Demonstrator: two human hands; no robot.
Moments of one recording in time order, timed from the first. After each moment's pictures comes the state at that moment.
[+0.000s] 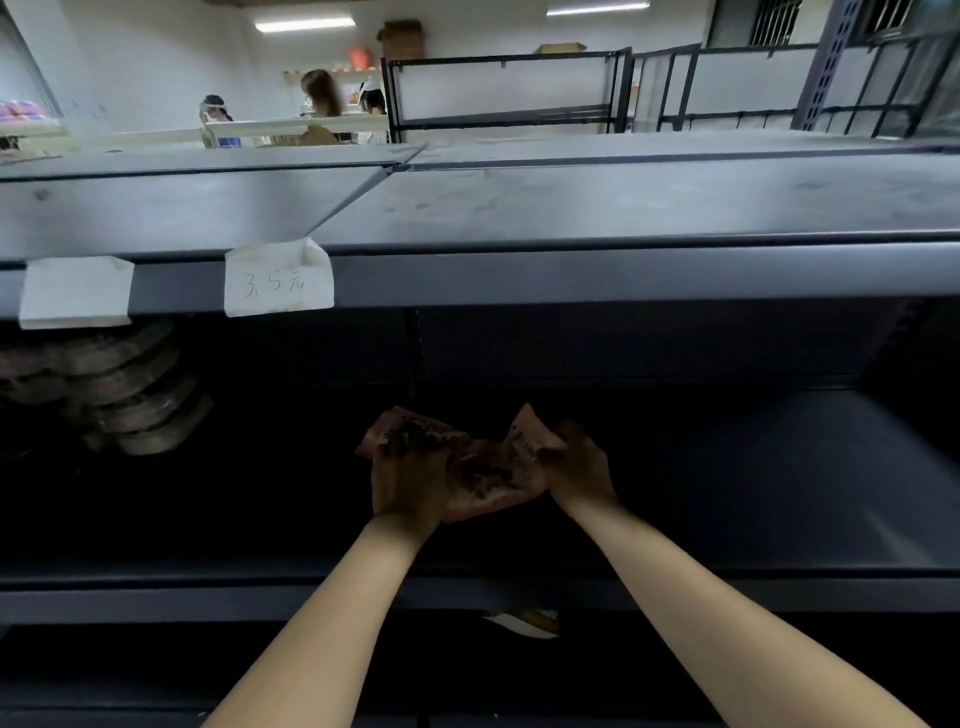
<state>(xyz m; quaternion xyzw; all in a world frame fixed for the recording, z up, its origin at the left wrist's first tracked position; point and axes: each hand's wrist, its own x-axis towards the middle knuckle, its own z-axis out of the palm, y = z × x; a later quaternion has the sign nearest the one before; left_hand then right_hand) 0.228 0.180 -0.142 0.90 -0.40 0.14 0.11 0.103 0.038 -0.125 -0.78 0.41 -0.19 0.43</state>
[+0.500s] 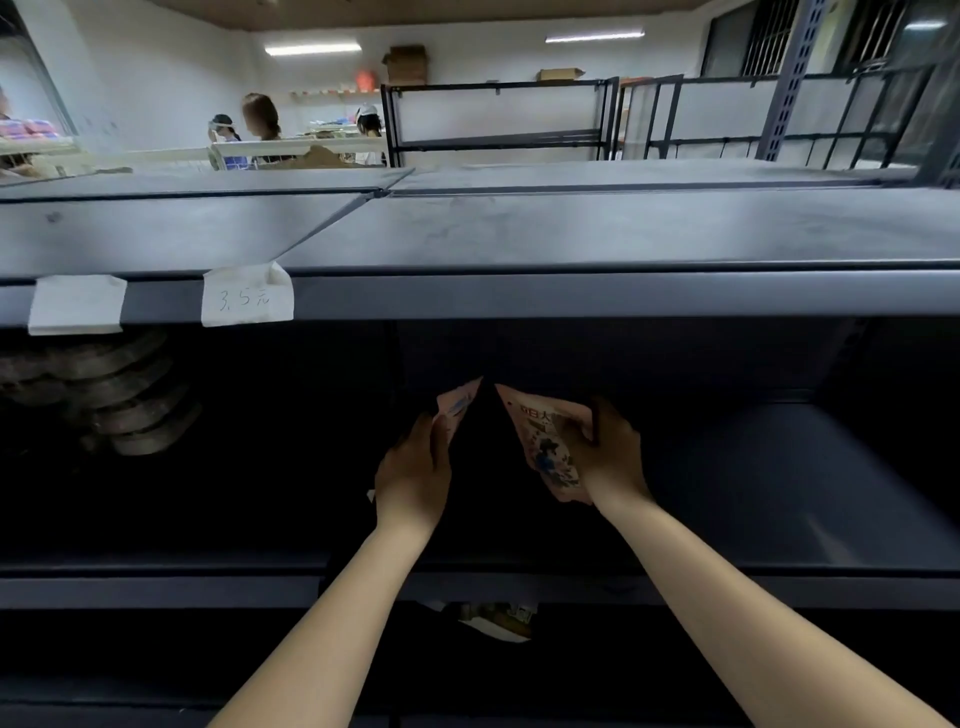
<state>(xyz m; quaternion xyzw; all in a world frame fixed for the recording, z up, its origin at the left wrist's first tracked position) 0.162 0.167 -0.100 0.84 -0.33 0.15 0.40 0.039 0.009 -0.084 -0.79 0.30 -0.37 0.39</state>
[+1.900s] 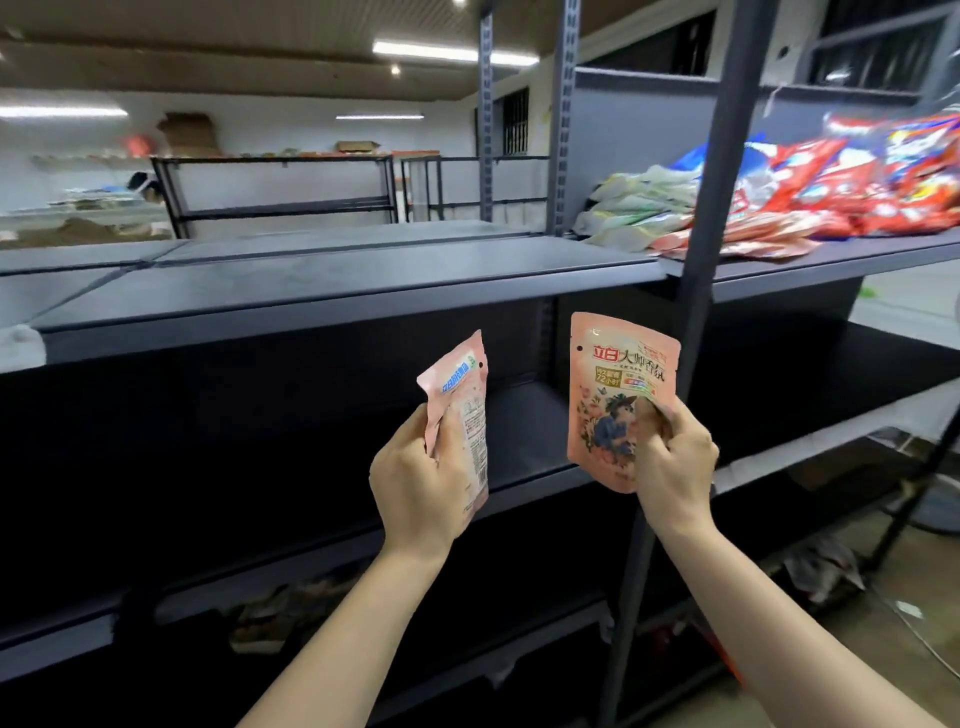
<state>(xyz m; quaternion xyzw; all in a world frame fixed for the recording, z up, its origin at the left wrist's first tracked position) -0.134 0.147 -0.004 0.61 -0.43 0.10 0.65 -0.303 0.028 -0.023 -0.61 0.39 -0.63 0.29</state>
